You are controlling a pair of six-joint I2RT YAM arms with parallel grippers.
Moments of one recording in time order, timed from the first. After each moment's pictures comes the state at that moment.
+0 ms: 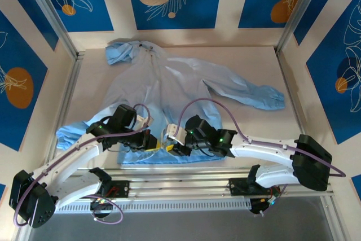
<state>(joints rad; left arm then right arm) -0.59 0.99 0.69 -0.70 0.73 -0.67 1.07 1.25 0.67 -0.07 -0.22 -0.17</state>
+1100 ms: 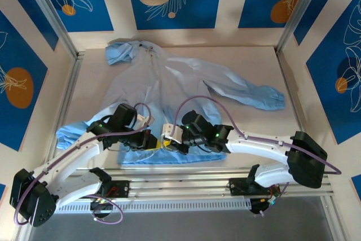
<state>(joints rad) -0.59 1.00 0.70 -0.72 0.73 -0.62 1.05 1.31 0.76 -0.11 -0.30 -0.29</state>
